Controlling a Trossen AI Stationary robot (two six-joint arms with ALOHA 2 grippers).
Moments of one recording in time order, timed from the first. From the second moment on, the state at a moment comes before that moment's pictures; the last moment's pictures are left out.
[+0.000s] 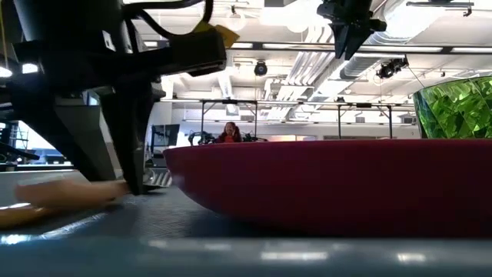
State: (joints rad) left arm -0.61 2.11 1.49 -0.87 -0.35 -2.25; right arm -0.48 1.49 1.75 -1.44 0.28 0.46
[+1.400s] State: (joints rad) left arm -0.60 2.11 1.49 -0.86 -0.31 -2.22; right arm -0.48 1.49 1.75 -1.44 0.29 0.47
